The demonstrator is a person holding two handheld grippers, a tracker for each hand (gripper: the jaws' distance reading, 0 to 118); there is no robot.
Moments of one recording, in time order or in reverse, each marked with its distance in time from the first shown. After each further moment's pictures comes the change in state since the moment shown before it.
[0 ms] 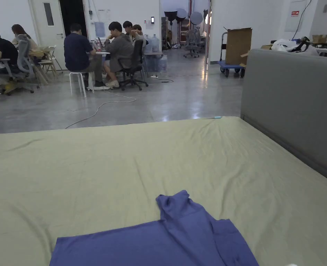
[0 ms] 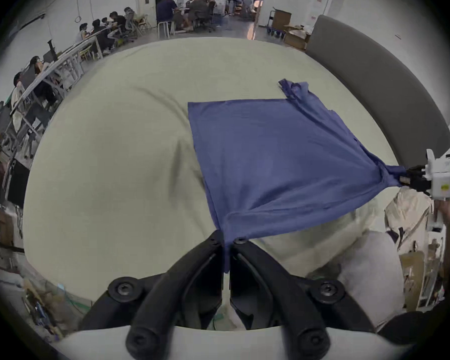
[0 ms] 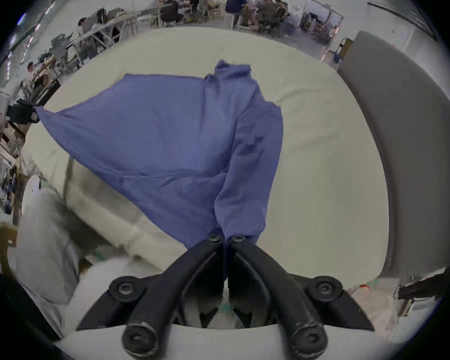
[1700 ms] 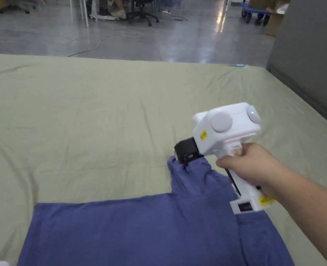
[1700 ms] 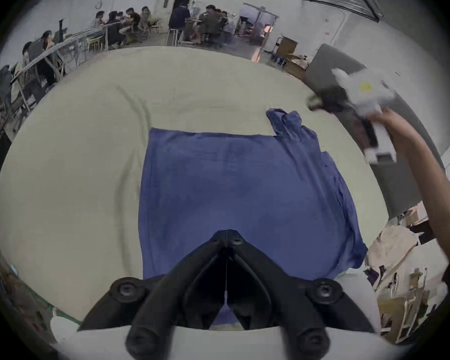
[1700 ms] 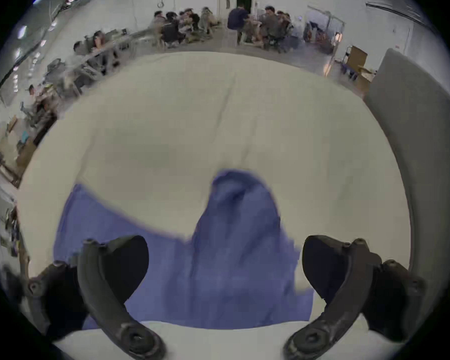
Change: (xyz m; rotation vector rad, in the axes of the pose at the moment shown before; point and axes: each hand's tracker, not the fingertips) left arm 0.051 0.039 -0.074 0.141 -0.100 0.127; right arm 0.022 0.411 -0.195 0.062 0.052 -0.079
